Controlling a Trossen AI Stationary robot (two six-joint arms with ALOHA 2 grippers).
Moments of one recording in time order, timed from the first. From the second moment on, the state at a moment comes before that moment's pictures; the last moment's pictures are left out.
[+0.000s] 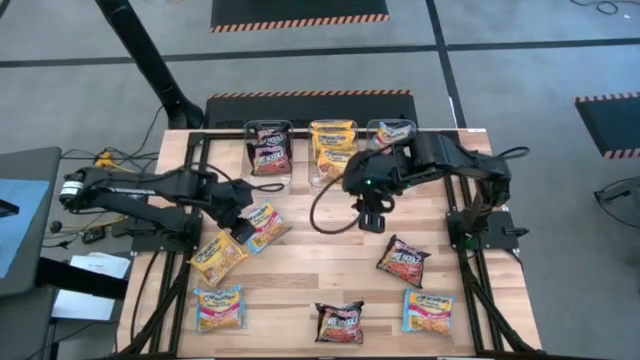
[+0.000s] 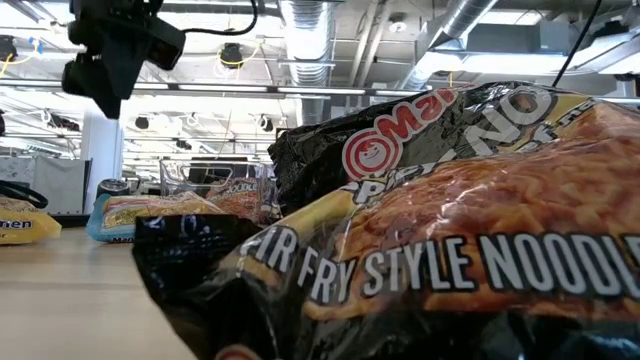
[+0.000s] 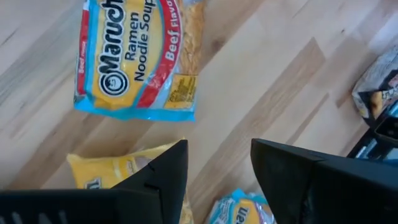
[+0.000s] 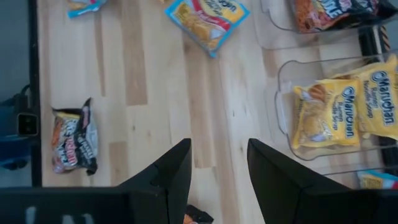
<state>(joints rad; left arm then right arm) 0.02 1.06 0.90 -0.95 0.15 -0.84 0.09 1.83 2.35 -1.57 0.10 0.18</state>
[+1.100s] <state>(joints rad) 0.02 1.42 0.83 -0.74 -0.11 -0.74 0.07 1.85 2.35 -1.56 0.10 0.27</state>
